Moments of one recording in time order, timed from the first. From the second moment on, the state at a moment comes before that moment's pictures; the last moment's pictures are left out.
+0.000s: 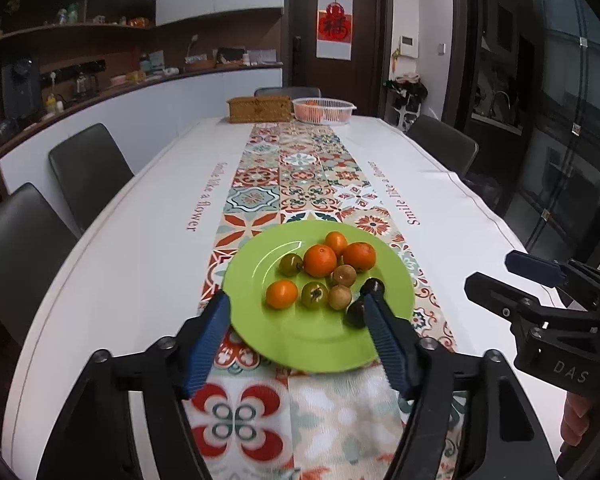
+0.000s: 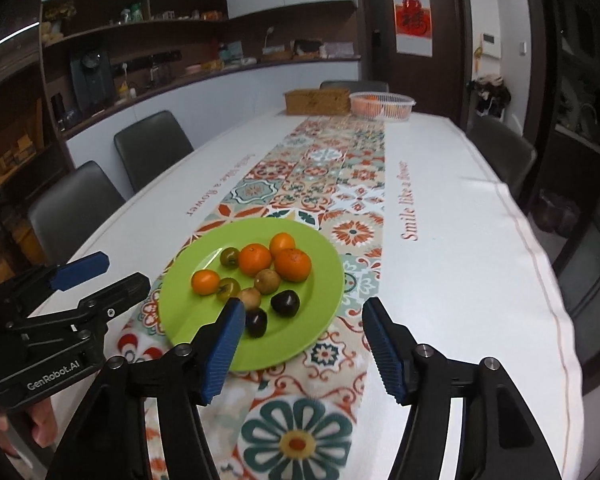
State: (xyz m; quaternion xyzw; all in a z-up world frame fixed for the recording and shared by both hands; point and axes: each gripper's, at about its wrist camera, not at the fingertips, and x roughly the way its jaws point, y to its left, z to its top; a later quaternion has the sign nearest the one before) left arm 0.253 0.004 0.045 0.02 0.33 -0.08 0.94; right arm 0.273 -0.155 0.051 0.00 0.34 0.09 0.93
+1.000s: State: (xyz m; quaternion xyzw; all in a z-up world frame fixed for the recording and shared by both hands) left arm 0.093 0.011 0.085 0.01 0.28 -0.06 0.96; right arm 0.112 -0.153 0.089 -0.02 0.28 0.08 0.96
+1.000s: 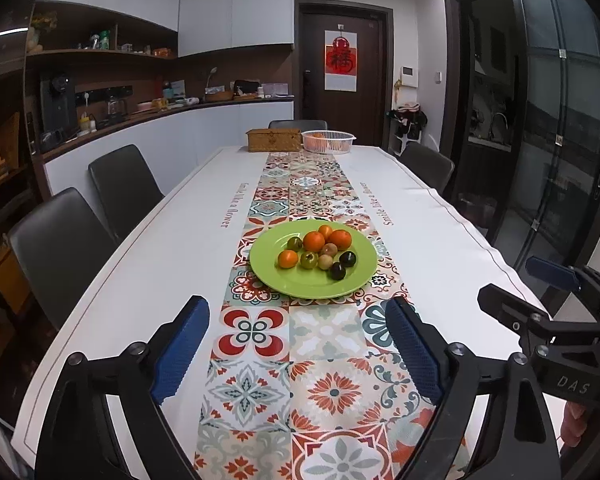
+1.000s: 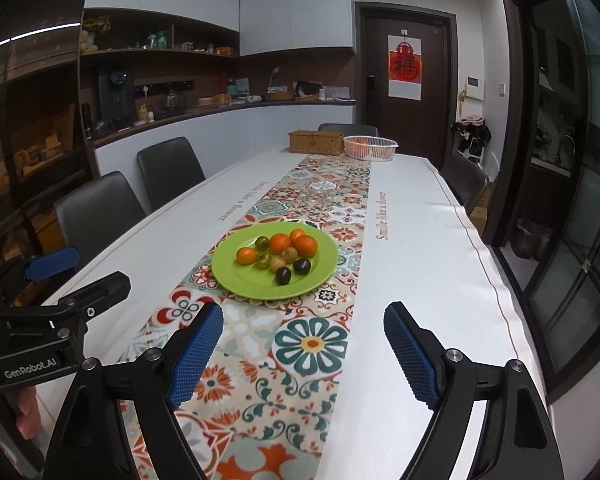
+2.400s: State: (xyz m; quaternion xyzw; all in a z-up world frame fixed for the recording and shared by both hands) left arm 0.061 -0.002 0.101 0.03 0.26 -0.06 0.96; right arm 0.073 -0.165 0.098 -0.01 0.26 0.07 0.96
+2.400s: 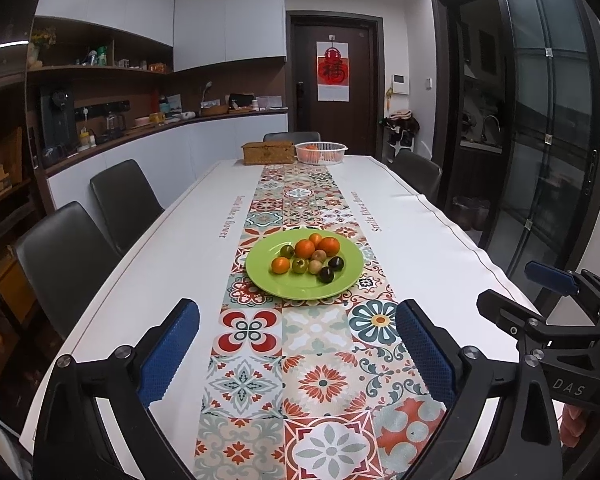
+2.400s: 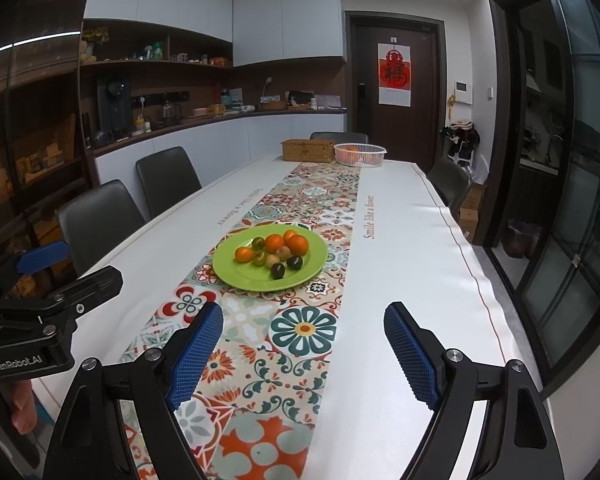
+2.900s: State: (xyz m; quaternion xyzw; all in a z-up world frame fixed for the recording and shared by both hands) left arm 0.059 0.000 0.099 0.02 0.26 -0.06 0.96; right arm 0.073 -0.167 0.098 -0.01 0.27 0.07 0.96
